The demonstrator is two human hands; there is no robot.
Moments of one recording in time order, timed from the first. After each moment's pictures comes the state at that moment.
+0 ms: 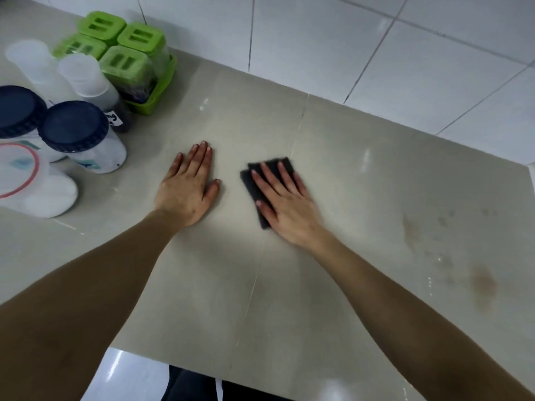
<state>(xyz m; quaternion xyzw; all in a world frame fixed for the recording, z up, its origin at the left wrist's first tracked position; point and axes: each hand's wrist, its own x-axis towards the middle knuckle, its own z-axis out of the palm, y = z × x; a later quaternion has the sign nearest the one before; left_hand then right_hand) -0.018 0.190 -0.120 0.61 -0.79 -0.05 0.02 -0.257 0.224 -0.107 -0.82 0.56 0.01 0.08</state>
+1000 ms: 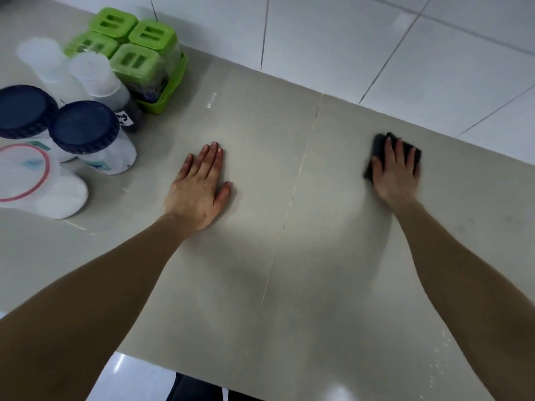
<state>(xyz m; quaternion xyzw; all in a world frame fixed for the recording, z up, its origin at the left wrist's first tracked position) -0.019 0.191 -0.120 0.61 -0.79 -0.05 0.03 -0.416 0.149 -0.106 -0.58 0.81 -0.03 0.09</state>
